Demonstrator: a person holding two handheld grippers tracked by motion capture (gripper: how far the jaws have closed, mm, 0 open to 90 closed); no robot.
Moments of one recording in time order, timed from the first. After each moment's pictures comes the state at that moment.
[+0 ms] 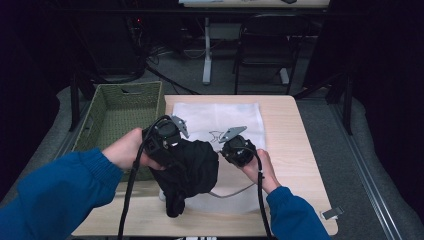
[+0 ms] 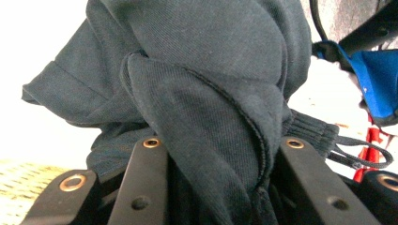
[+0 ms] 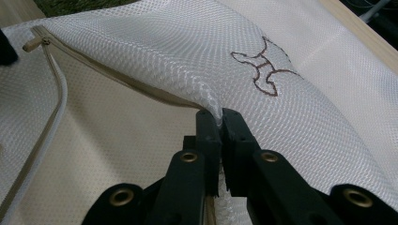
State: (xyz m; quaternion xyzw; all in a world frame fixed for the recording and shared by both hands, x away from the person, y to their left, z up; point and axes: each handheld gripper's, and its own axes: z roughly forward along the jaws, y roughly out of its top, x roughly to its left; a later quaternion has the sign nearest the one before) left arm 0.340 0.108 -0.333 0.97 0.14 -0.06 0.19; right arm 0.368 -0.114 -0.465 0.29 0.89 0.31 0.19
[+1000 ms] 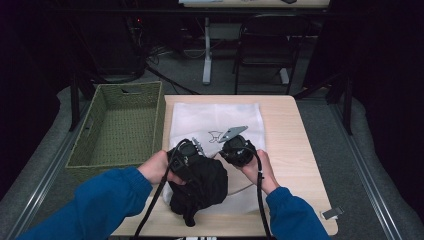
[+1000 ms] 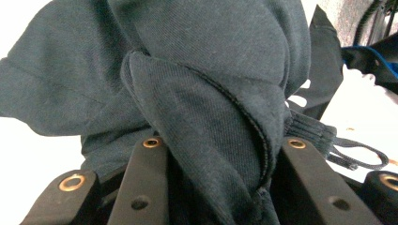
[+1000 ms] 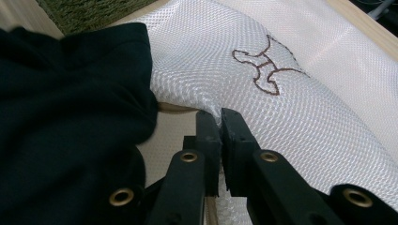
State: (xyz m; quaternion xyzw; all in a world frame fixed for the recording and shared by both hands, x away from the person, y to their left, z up) left arm 0.361 0.076 -0.454 0.96 0.18 -0.12 0.17; right arm 0.368 -0.113 -0.465 0.30 0.88 0.32 0.17
